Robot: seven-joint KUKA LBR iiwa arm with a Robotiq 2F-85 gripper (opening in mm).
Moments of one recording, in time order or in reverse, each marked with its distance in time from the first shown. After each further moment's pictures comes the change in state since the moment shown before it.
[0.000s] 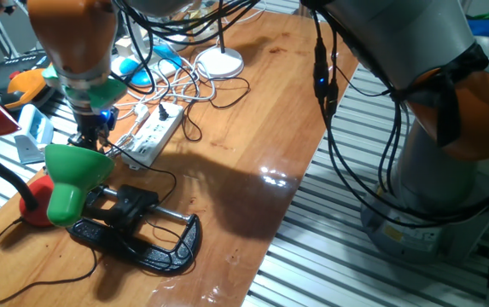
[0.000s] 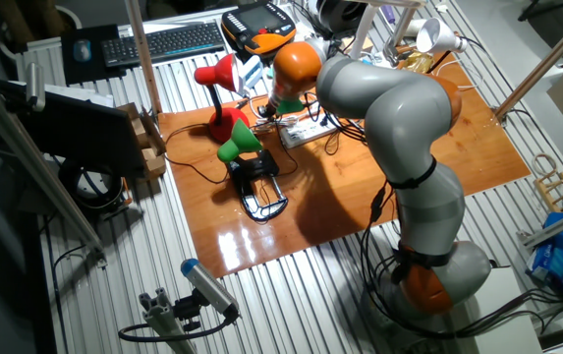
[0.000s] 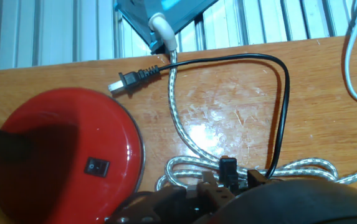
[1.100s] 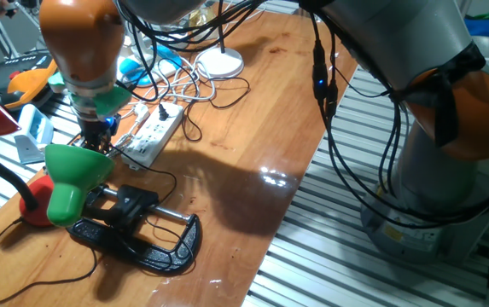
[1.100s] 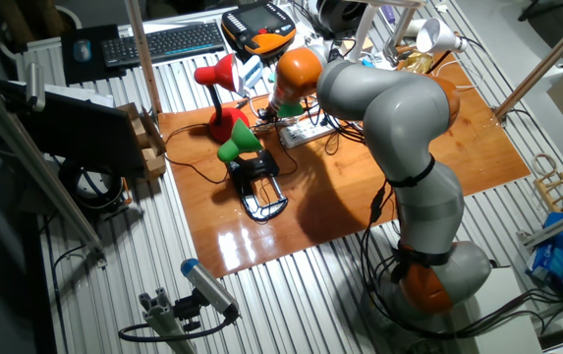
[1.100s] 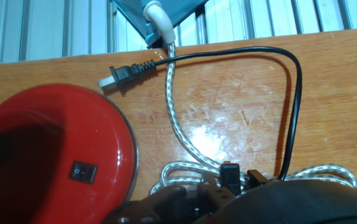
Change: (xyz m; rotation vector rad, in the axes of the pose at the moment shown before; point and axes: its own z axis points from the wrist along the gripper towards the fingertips) arm 0.001 -0.002 0.018 -0.013 -0.016 -0.005
